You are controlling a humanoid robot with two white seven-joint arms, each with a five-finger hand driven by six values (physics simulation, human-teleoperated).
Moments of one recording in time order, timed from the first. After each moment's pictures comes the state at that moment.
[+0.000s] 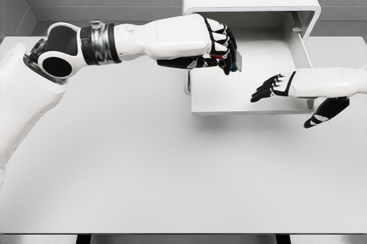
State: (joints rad) left arm -0.87 0.38 -0.64 -1.56 -0.21 -0.62 -0.59; right arm -1.12 -1.21 1.24 -1.68 -0.27 -0.61 0.59
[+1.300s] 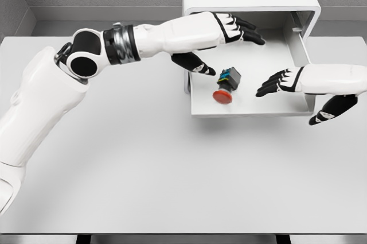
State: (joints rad) left arm -0.88 0.31 -0.68 -1.43 -0.23 -0.61 -0.49; right arm -1.11 -1.25 1.23 -1.70 -0.27 -0.61 0.56
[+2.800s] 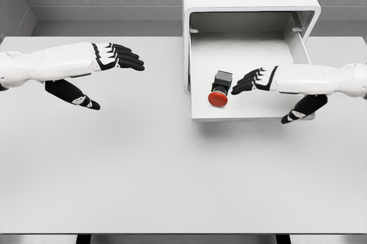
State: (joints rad) left arm -0.75 1.02 -0.73 -1.72 0.18 -0.61 -0.50; right arm -1.08 -1.14 1.23 -1.69 -0.23 -0.61 0.46
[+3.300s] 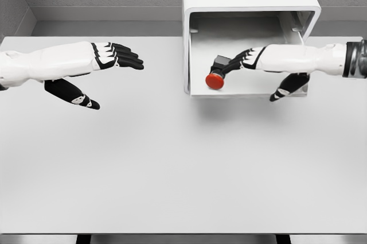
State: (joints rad) left arm -0.74 1.02 -0.73 -1.72 0.18 -0.61 -0.50; right arm -1.13 -0.96 1.23 -1.47 -0.15 -0.61 0.46
